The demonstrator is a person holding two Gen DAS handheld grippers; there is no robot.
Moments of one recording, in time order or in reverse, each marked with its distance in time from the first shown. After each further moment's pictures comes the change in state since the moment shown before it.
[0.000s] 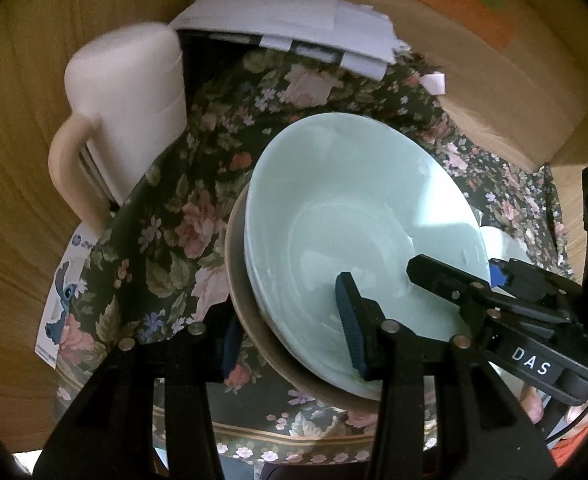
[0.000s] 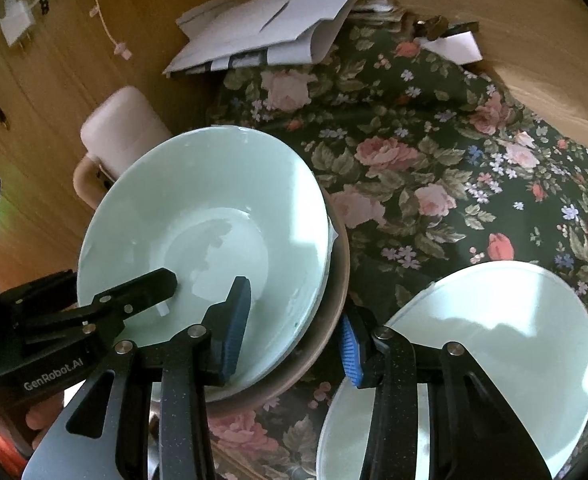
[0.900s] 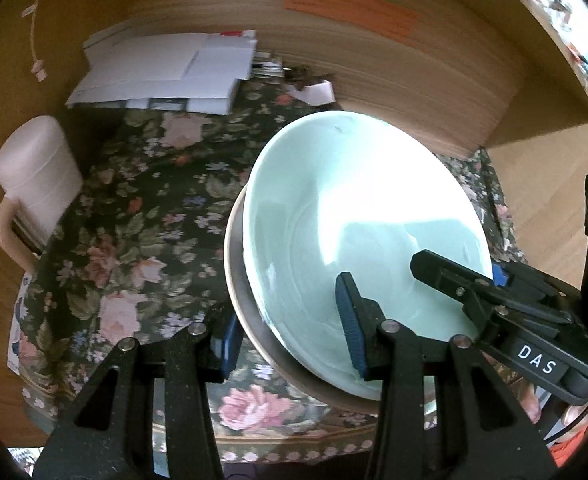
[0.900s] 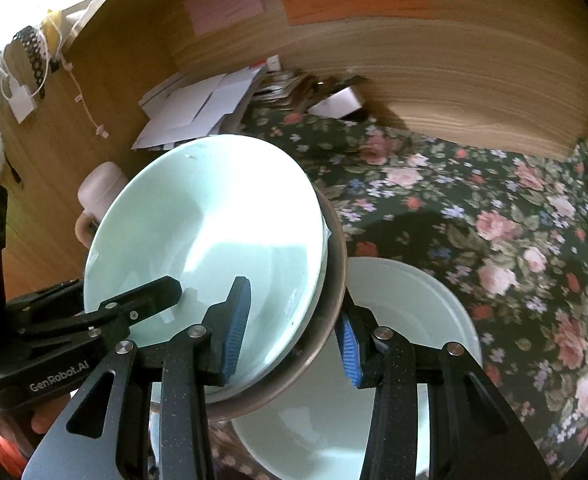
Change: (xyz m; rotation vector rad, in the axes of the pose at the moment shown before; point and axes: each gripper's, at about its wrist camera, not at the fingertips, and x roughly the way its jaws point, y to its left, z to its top) left arm -0.027 -0.103 0.003 0.135 -0.052 -0.126; right arm -0.100 -0.058 -0.024 0.096 -0.158 -0.110
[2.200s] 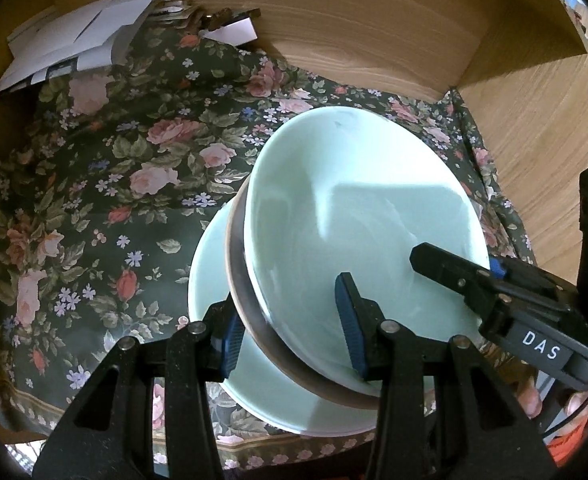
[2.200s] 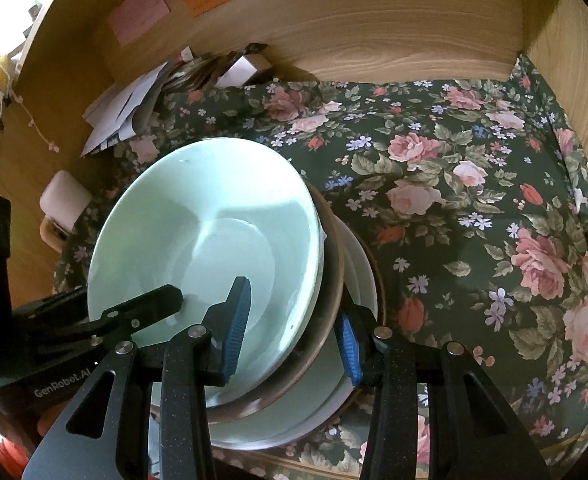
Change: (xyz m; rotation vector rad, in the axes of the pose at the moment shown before) left arm 0.056 -0.065 -0.025 0.078 0.124 -0.064; right arm -0.007 -0.084 -0.044 0.160 0.042 -0.029
